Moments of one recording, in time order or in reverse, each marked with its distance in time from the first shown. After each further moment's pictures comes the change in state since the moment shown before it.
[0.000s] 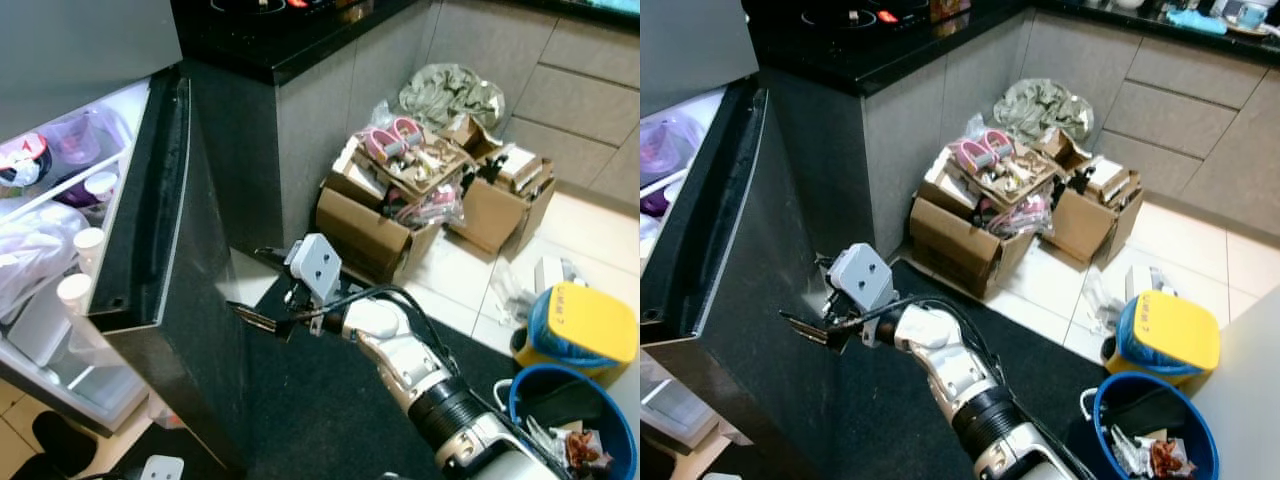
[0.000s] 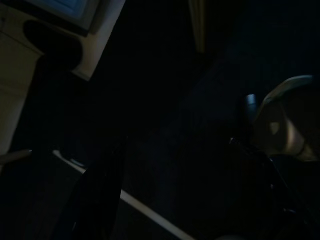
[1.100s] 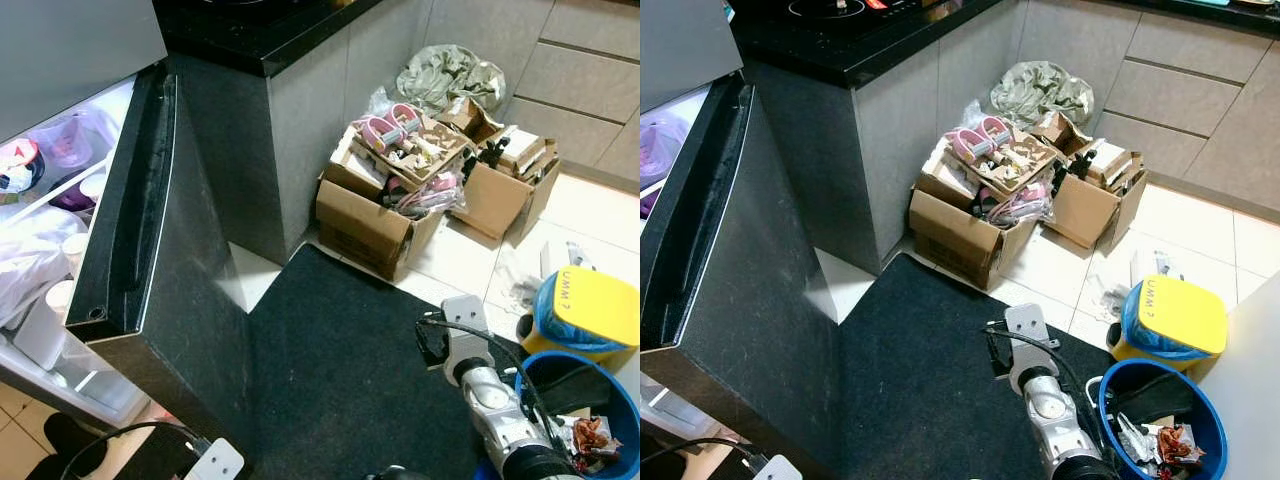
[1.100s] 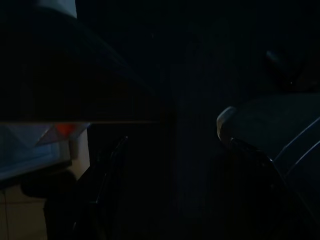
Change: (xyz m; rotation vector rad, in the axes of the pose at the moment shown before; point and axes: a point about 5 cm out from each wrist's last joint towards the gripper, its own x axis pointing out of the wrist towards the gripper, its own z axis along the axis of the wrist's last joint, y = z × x) left arm -0.003 -0.030 0.039 0.486 -0.316 -0.339; right arm -0.150 -0.082 -0.120 0.054 0.518 -0.865
